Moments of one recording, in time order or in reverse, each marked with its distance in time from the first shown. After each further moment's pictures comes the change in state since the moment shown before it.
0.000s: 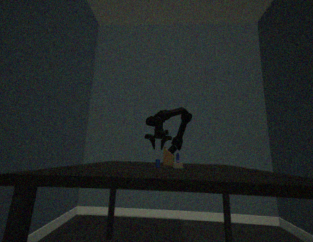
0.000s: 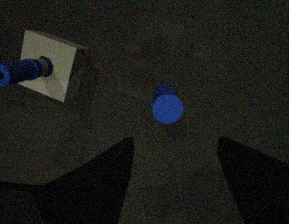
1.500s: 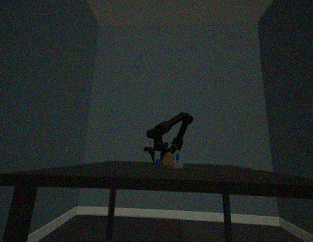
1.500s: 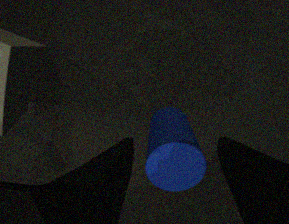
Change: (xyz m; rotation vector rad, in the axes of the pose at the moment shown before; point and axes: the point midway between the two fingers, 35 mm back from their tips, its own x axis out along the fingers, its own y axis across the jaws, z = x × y) arm 0.087 0.001 0.001 -0.023 -0.011 0.007
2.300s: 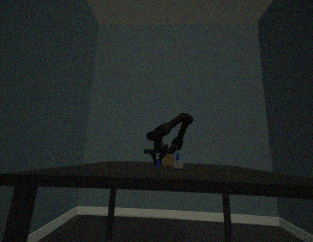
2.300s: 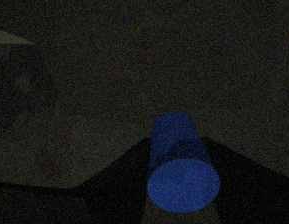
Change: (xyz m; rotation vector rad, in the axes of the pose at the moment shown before) arm 0.014 0.002 -0.002 0.006 0.002 0.006
